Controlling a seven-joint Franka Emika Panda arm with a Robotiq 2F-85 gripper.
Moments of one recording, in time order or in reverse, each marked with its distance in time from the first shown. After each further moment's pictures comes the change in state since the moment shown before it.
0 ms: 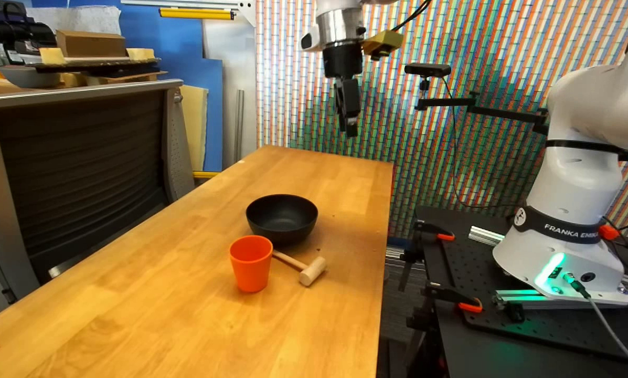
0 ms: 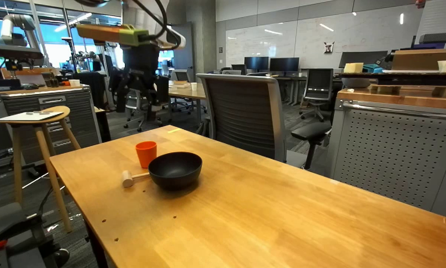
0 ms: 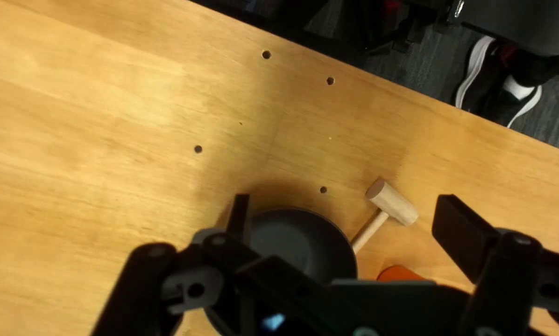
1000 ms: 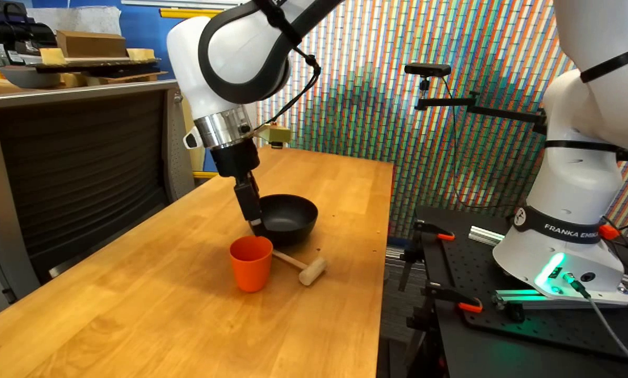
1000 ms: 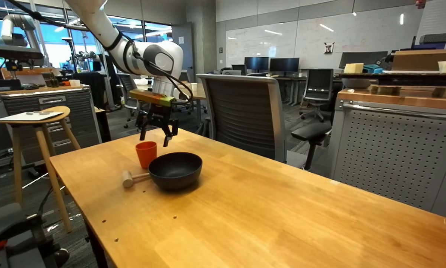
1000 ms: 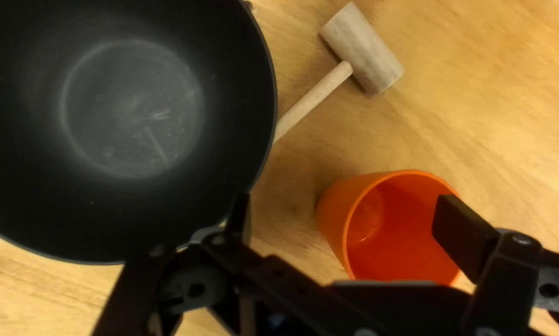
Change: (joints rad) arm 0.067 0.699 0.224 0.551 -0.001 0.050 0.110
